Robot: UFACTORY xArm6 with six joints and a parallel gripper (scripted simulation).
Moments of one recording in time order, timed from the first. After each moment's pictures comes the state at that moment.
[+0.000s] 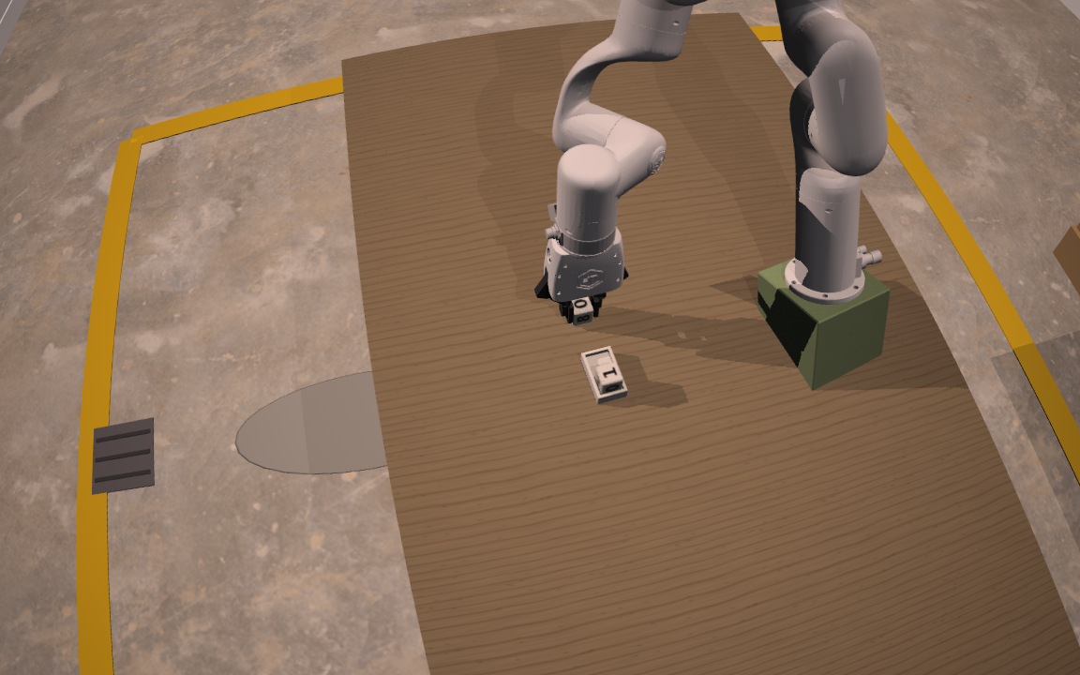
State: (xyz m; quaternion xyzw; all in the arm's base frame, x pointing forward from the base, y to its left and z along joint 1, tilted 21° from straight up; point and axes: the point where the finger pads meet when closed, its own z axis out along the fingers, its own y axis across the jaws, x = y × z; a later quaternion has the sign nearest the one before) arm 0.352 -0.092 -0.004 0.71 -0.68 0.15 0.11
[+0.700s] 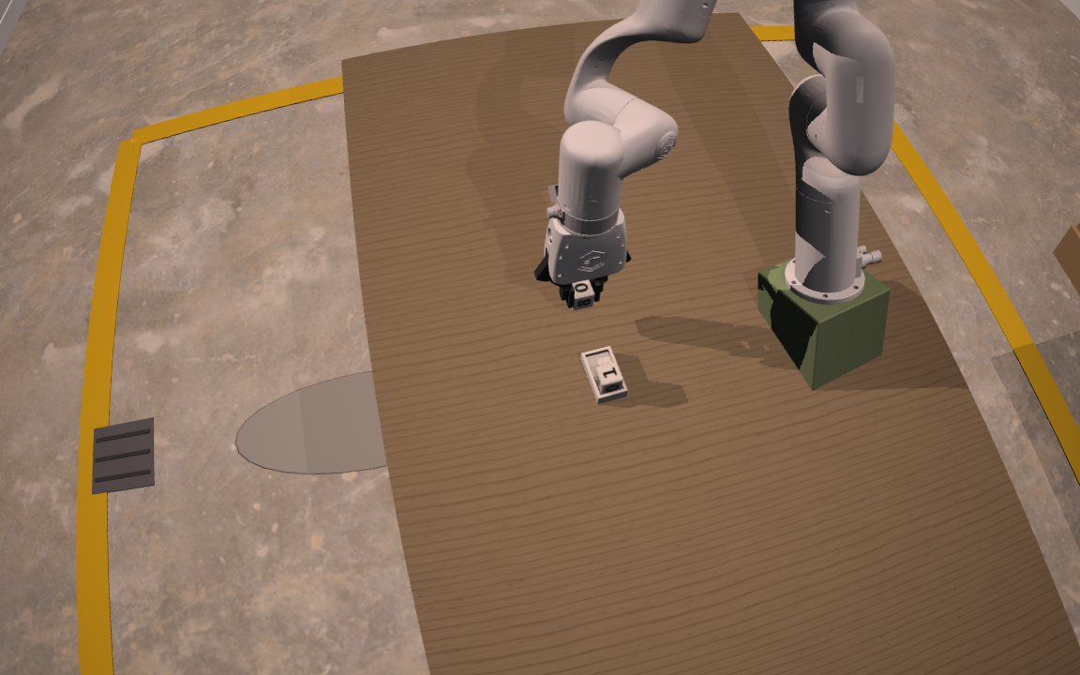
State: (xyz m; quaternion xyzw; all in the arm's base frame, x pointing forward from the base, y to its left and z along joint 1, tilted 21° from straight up) arm 0.350 -0.077 0.033 0.71 -0.68 0.15 0.10
